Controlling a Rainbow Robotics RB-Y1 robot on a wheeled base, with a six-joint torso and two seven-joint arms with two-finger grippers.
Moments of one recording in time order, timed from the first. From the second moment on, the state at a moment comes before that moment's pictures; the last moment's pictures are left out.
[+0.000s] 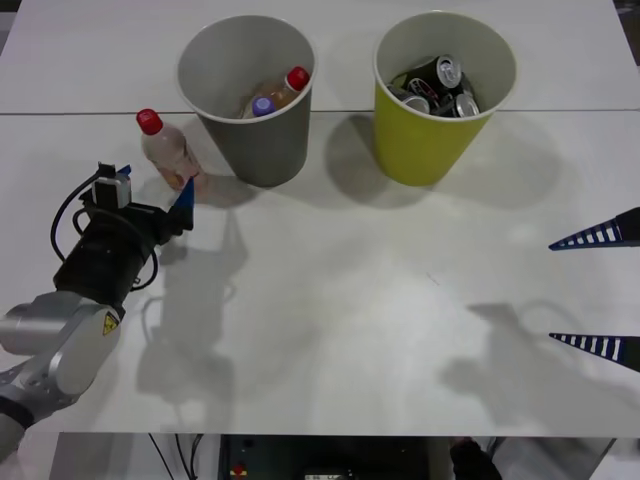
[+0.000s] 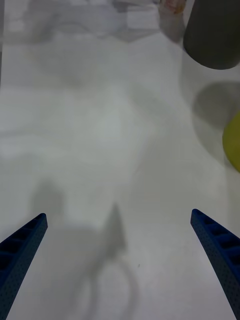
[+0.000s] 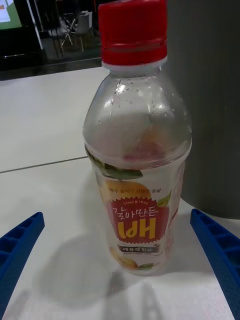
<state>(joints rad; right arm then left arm) 0.26 -1.13 -0.26 -2.01 1.31 -1.13 -0.09 -0.18 0.52 -0.26 -1.36 -2.38 0.17 1.26</state>
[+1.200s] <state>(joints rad) 0.26 -1.13 -0.26 -2.01 1.31 -1.13 -0.09 -0.40 0.49 -0.32 -1.14 -2.35 0.17 1.26</state>
